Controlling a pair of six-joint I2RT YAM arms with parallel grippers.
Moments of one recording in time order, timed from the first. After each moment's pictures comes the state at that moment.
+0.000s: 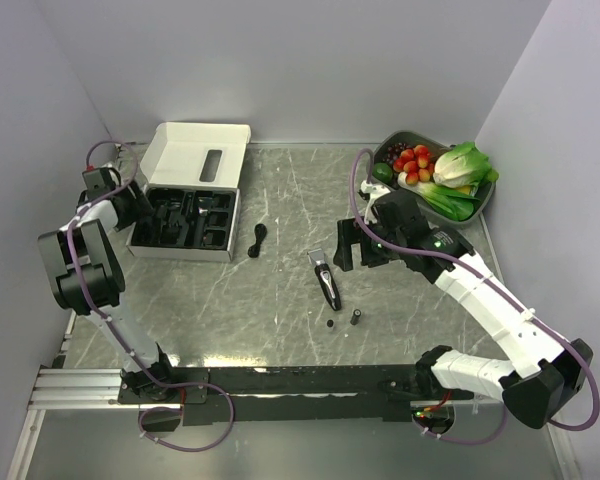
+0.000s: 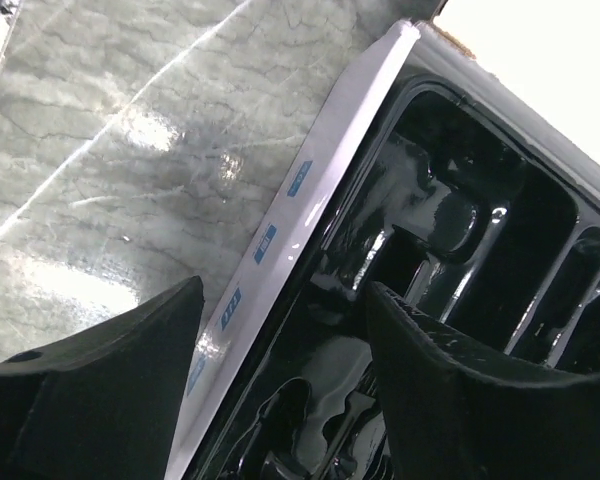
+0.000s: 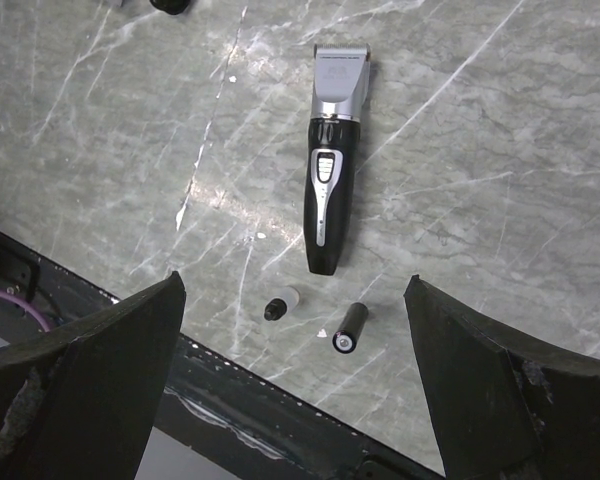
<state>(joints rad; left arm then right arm) 0.35 1.87 1.24 -0.19 0.15 -0.26 0.58 1.12 1.14 -0.81 -0.07 0.33</state>
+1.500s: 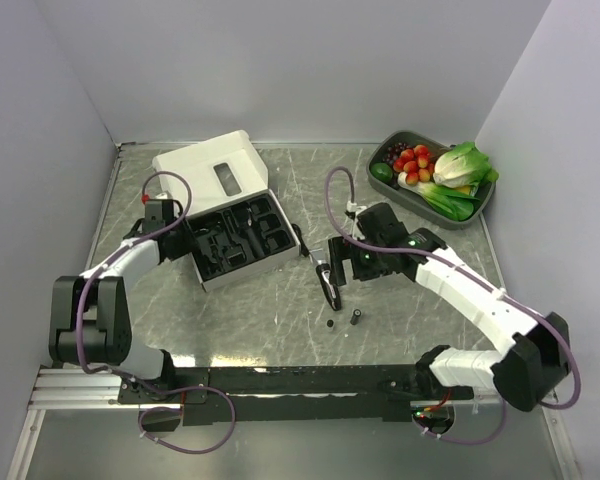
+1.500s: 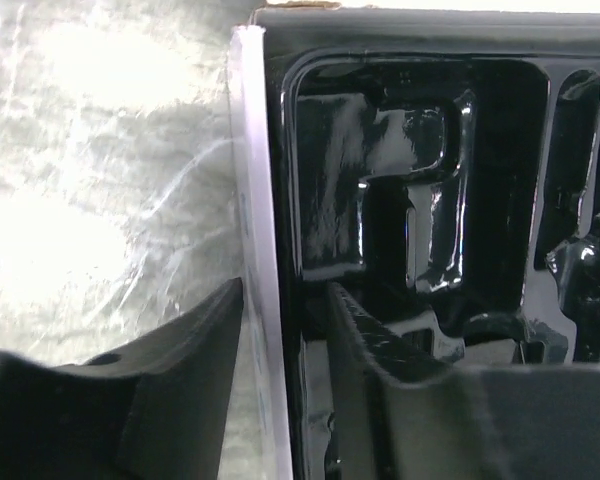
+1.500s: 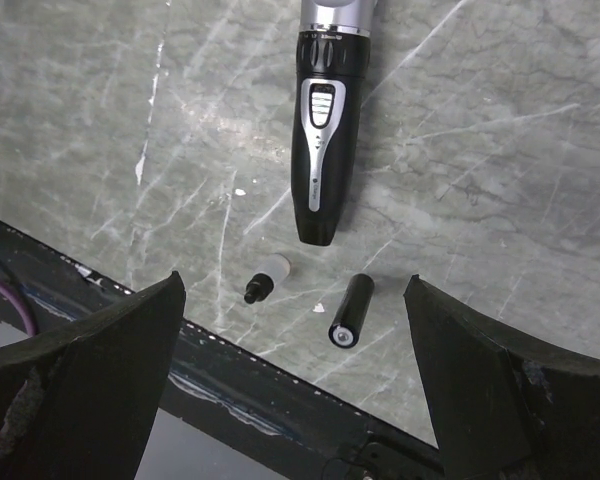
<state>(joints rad) -0.02 1.47 0.81 -0.21 0.00 -0.48 0.59 1.20 1.01 -0.78 -0.13 0.35</state>
